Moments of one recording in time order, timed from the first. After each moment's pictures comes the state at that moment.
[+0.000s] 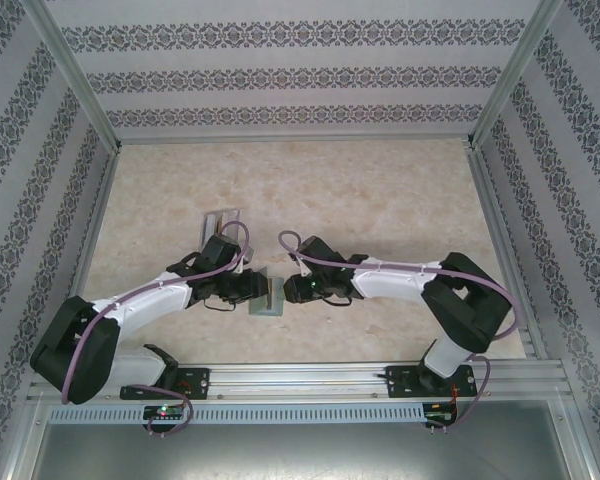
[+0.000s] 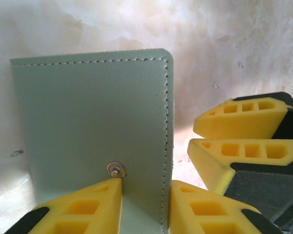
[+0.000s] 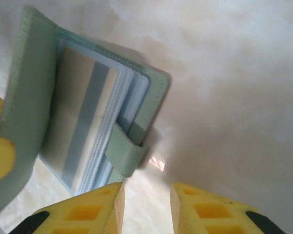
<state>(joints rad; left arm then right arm) -0.51 1.29 0.58 -0.27 0.45 -0.75 0.85 1.66 0.85 -0.19 -0.26 0.59</state>
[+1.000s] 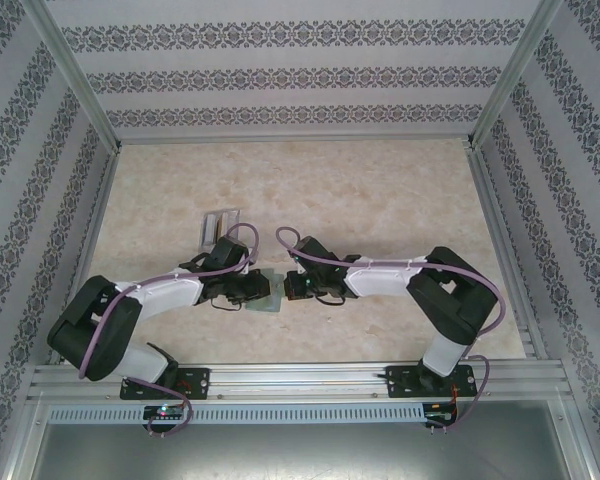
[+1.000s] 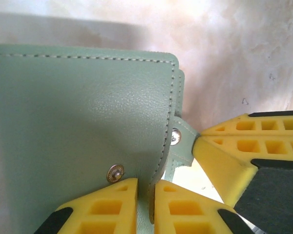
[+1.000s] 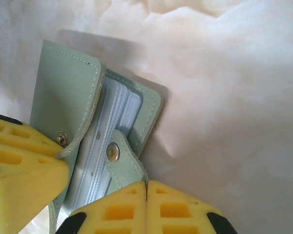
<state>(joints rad) -0.52 1.44 0.57 -0.14 0.41 -0.76 0.85 1.71 0.84 -0.10 -0.20 0.72</state>
